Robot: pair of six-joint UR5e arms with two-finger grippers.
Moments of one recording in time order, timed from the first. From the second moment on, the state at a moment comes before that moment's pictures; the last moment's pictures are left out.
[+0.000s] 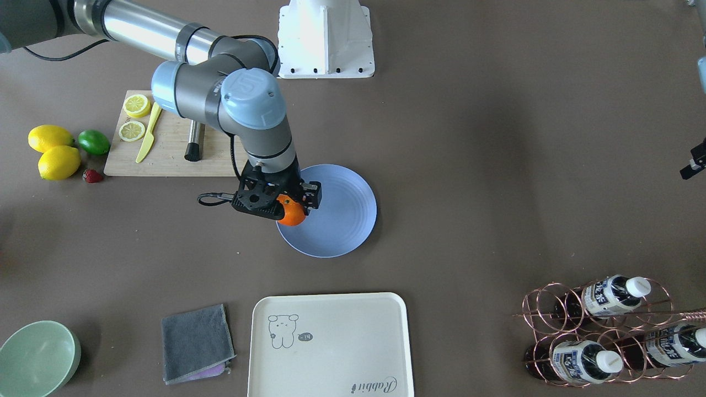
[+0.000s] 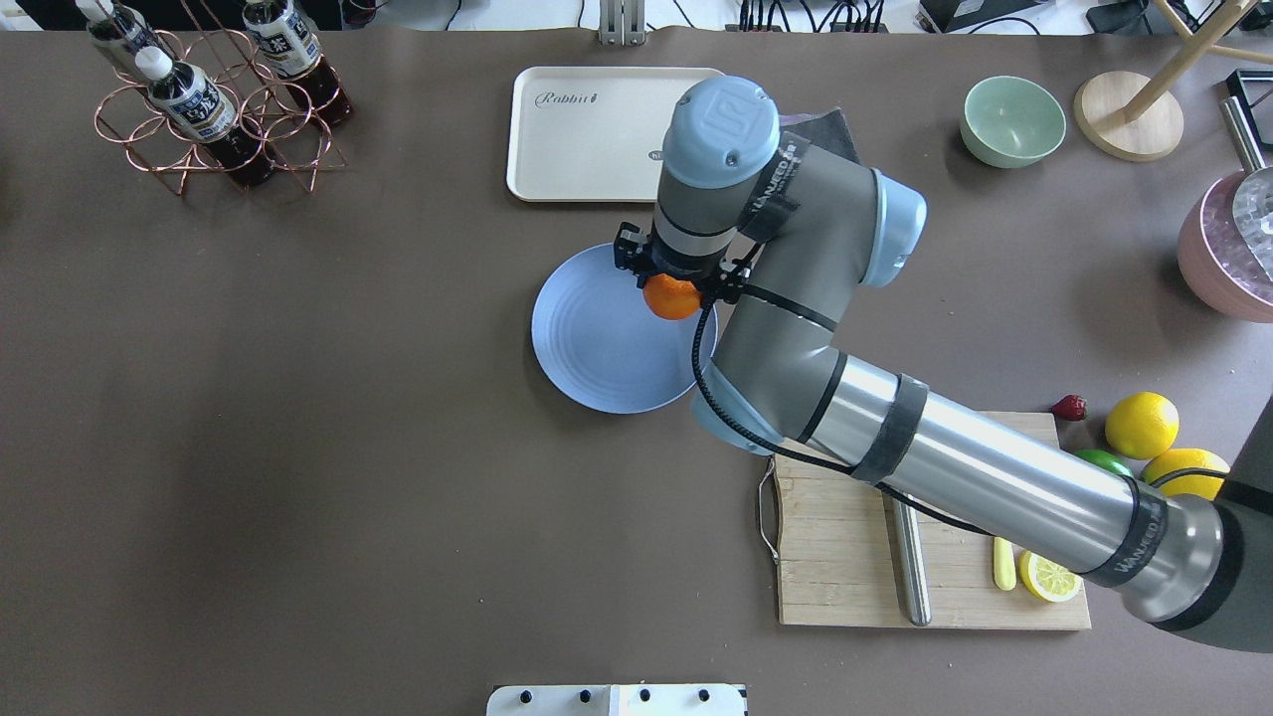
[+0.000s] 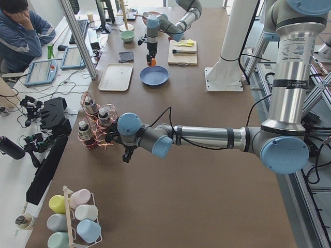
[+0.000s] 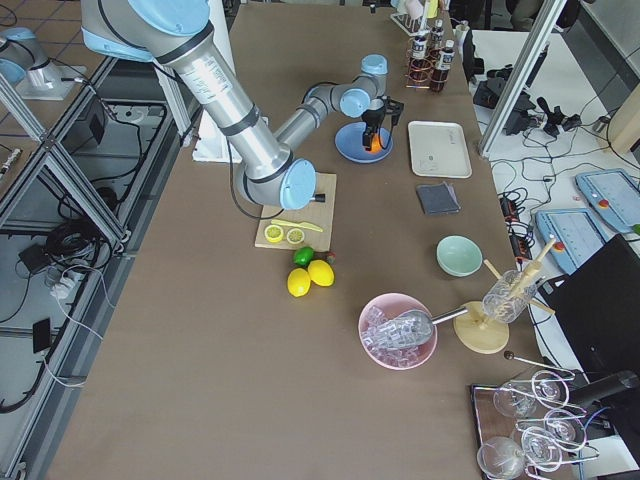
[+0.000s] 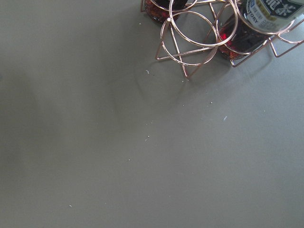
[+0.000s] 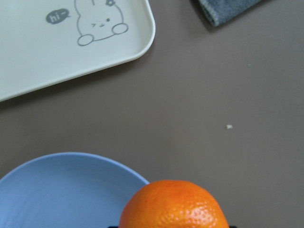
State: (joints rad) left arm -1.44 -1.62 -1.52 -2.02 -2.49 -0.18; right arm 0.61 -0.71 1.40 -1.50 1.91 1.46
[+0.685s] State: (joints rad) left arm -1.45 -1.61 -1.52 -2.02 -2.50 -0.18; right arm 0.52 -0.63 1.28 -1.50 1.80 1.48
